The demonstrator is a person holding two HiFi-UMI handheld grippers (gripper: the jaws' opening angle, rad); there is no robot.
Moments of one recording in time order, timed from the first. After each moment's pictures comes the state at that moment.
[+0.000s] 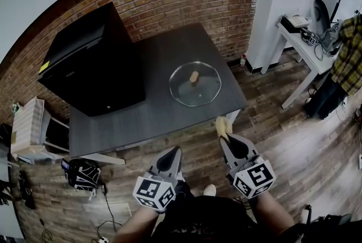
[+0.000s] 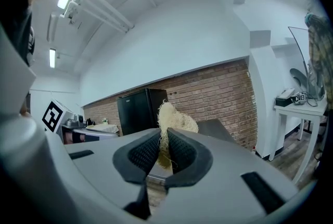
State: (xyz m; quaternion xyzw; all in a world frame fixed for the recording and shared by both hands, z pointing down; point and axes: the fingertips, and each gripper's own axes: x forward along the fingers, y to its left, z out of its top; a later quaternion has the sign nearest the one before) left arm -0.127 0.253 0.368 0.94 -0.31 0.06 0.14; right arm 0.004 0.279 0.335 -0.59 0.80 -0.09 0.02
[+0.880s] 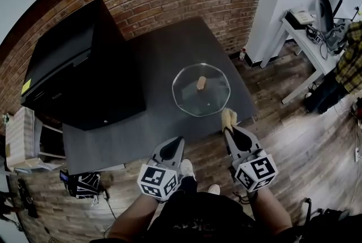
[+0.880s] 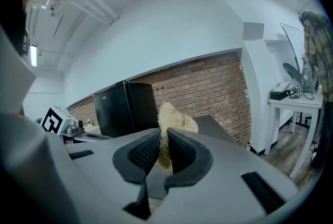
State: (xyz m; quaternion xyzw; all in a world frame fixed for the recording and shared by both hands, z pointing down) left arm -0.118 0.112 0.407 0.95 -0.27 0.11 0.15; right arm 0.013 0.151 0.360 -0.64 0.76 -0.12 0.02
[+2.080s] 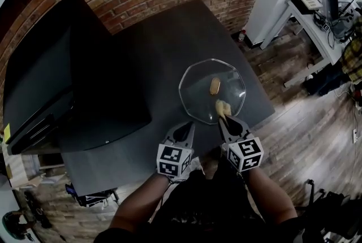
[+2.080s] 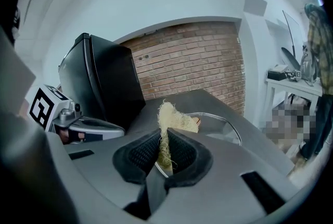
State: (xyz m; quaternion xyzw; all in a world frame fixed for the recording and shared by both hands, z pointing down) left arm -0.088 -0.033 0.515 0.94 -0.21 0.21 0.18; right arm 0.003 -0.001 0.490 -0.67 0.70 -0.22 -0.09
